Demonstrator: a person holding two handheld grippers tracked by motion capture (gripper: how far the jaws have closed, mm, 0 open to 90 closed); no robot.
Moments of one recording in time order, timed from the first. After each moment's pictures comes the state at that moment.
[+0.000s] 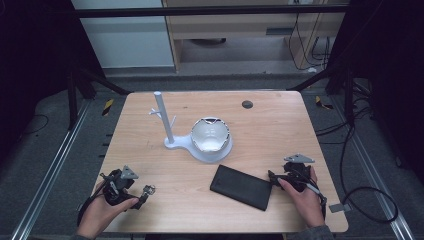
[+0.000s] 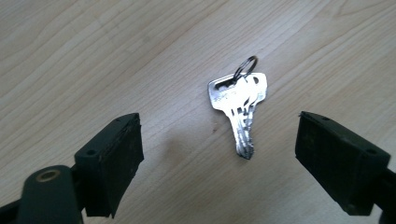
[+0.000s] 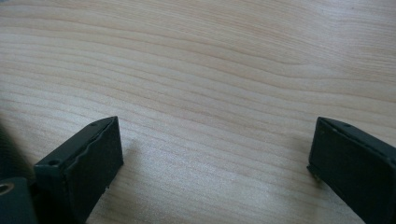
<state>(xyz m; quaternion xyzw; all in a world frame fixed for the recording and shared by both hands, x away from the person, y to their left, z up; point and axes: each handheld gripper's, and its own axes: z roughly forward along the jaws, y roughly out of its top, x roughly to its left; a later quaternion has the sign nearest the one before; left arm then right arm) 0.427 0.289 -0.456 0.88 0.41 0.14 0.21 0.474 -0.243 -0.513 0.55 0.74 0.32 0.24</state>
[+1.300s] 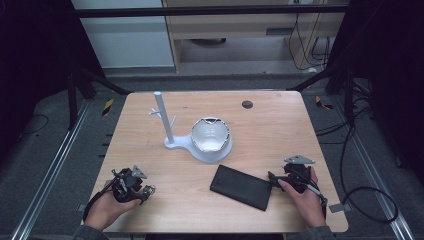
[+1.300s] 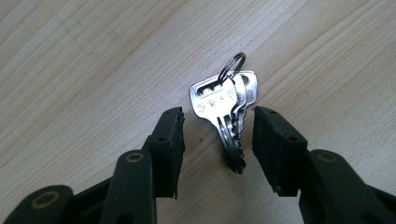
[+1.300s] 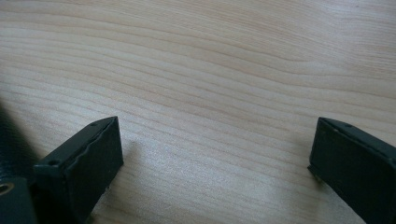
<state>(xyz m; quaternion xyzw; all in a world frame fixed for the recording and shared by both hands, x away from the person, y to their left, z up) 0.441 0.271 -0.467 0.90 0.38 0.11 0.16 0.471 -0.243 -0.513 0.54 0.74 0.32 0.23</state>
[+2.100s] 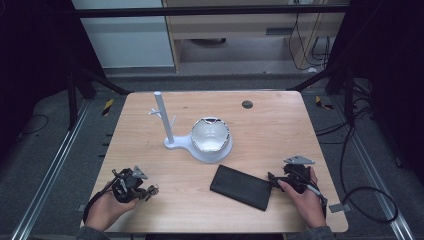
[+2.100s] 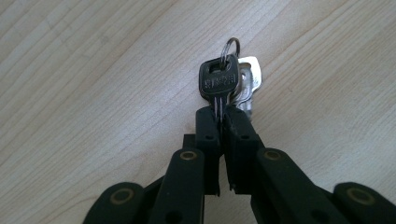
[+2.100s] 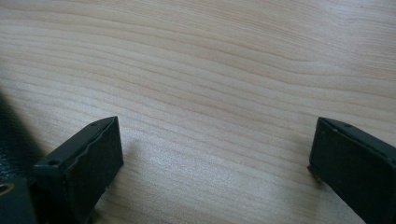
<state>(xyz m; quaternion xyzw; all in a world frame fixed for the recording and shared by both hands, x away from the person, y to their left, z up) 0.439 0.270 -0.462 0.91 0.38 0.10 0.16 0.469 -0.242 -0.513 0.54 0.74 0.32 0.23</state>
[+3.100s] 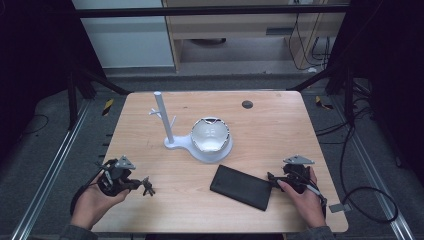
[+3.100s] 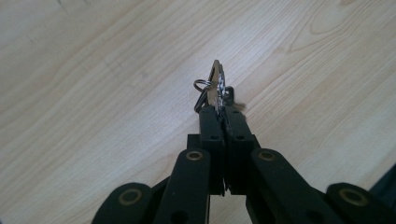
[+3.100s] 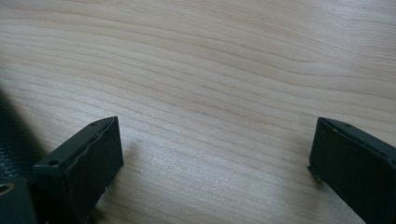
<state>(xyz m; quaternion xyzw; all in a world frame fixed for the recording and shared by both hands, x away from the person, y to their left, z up) 0.437 0.287 -0.406 0.89 0.38 0.11 0.23 0.470 -0.241 -0.513 0.54 0.75 0.32 0.23</state>
